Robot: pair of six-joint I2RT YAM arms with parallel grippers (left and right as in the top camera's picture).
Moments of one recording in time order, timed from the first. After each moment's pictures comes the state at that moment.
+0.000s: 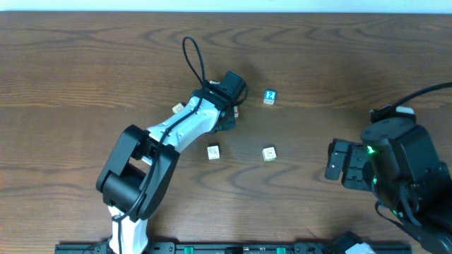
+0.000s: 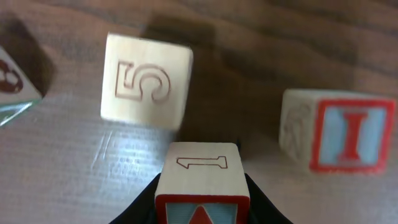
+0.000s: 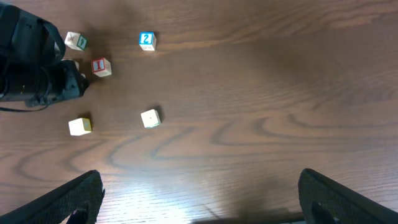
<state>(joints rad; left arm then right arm) -0.58 2.01 1.34 -0.66 -0.14 -0.66 0.54 1.08 1.70 -1.66 0.33 0.62</state>
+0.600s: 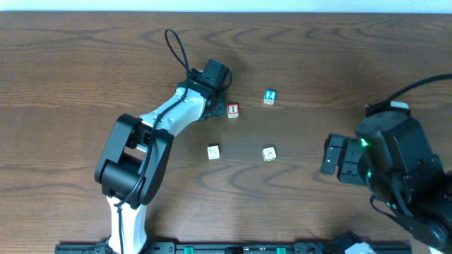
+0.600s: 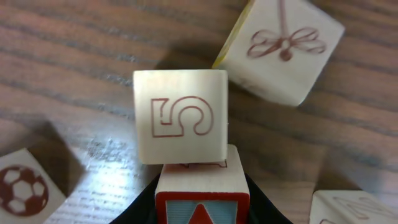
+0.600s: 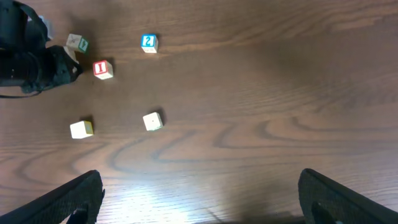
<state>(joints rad) -0.46 2.07 1.37 -0.53 -0.09 -0.58 0.54 1.10 1.70 -1.64 0.33 0.62</state>
